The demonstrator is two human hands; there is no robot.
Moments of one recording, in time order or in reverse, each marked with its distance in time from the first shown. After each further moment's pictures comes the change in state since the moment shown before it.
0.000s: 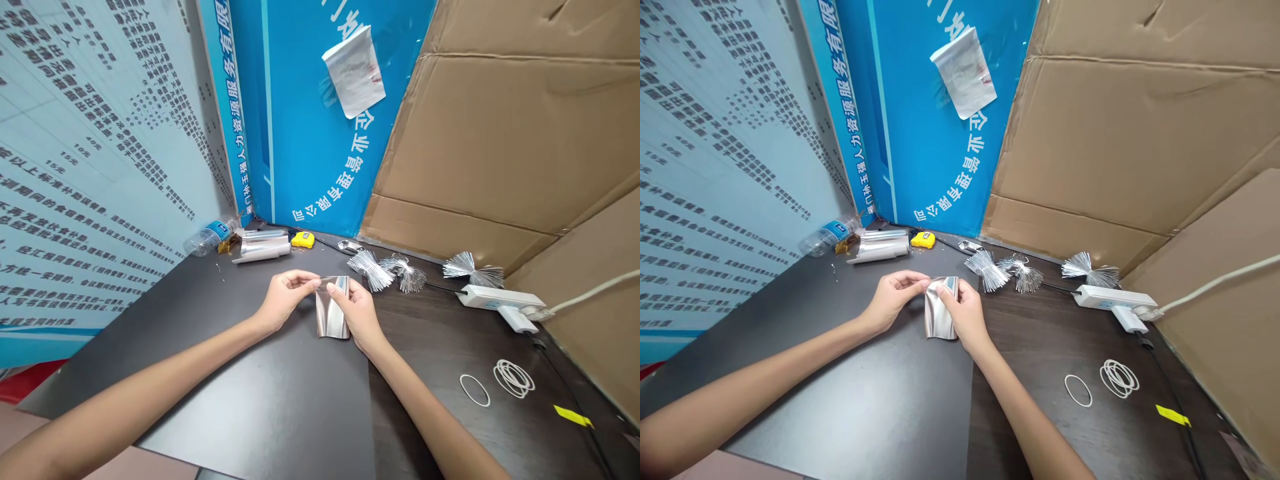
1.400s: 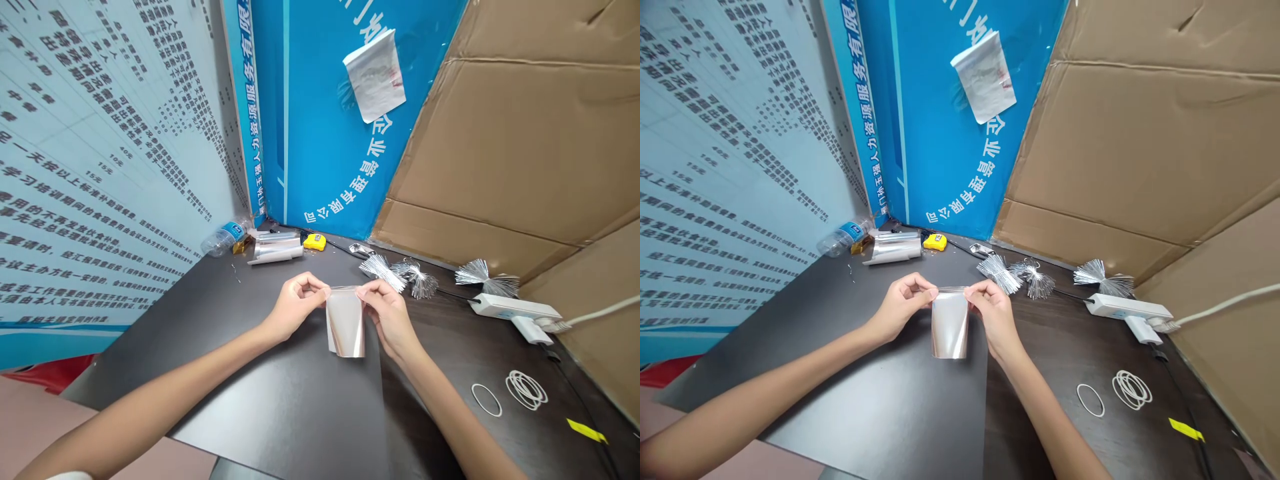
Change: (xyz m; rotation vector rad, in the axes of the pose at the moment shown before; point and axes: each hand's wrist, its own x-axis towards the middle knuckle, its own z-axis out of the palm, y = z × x) left_hand -0.019 0.029 -0.004 -0.057 -0.089 -0.070; right_hand -0.006 -0.044 -0.009 0.043 0.099 0.087
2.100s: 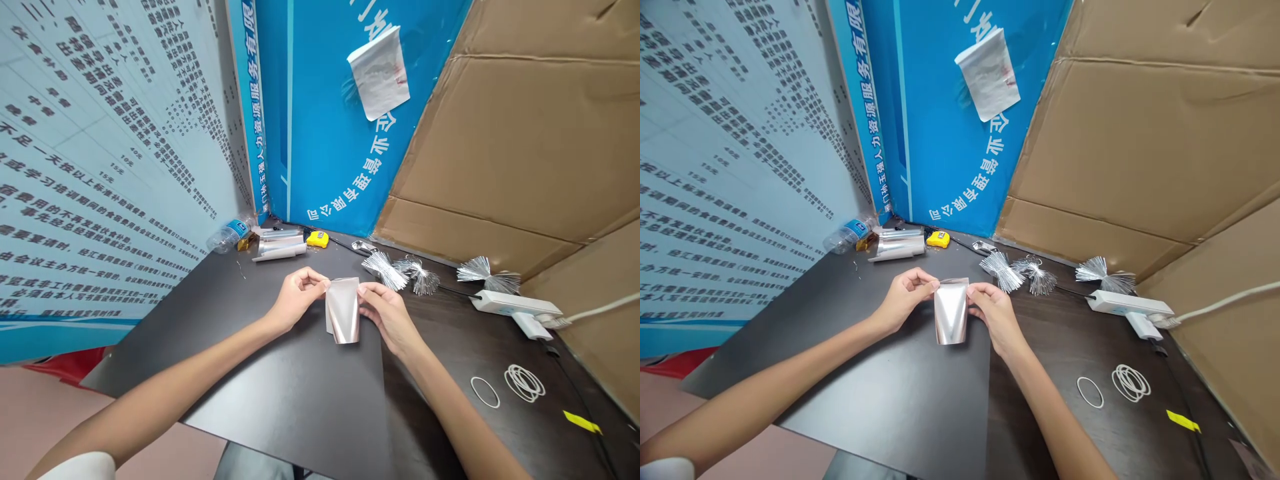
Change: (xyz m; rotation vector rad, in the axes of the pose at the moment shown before) left_hand 0.004 -0.001 -0.006 -0.020 0.064 -0.032; right_hand -0.004 0.001 -0.004 -0.021 -0.024 0.163
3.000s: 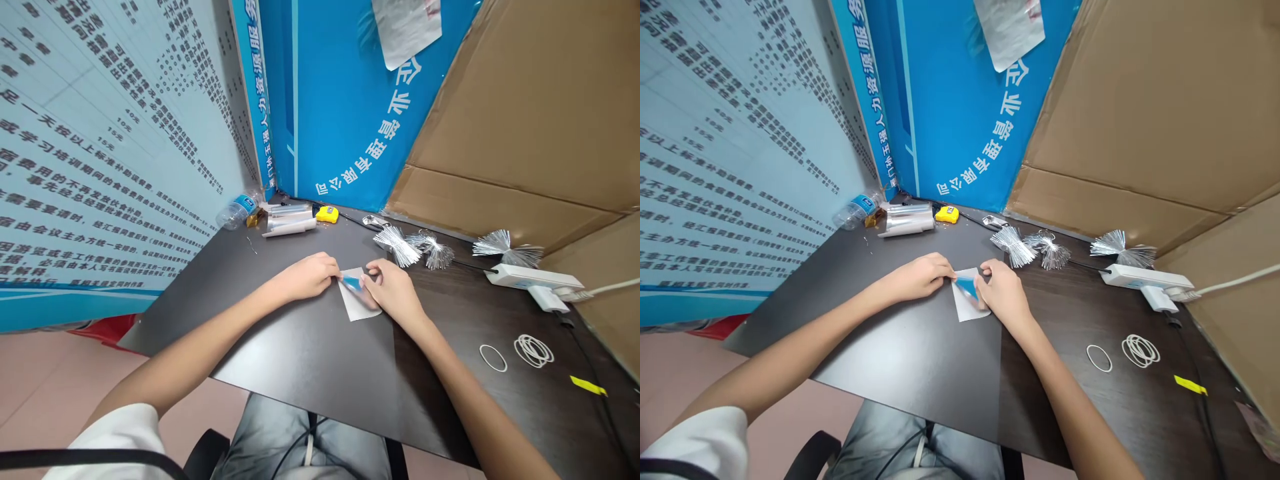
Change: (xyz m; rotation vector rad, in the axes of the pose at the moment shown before) left_hand 0.020 -0.003 -0.030 1.265 -0.659 0.590; right_hand 0.015 0.026 -0.016 -1.098 0.075 -0.392
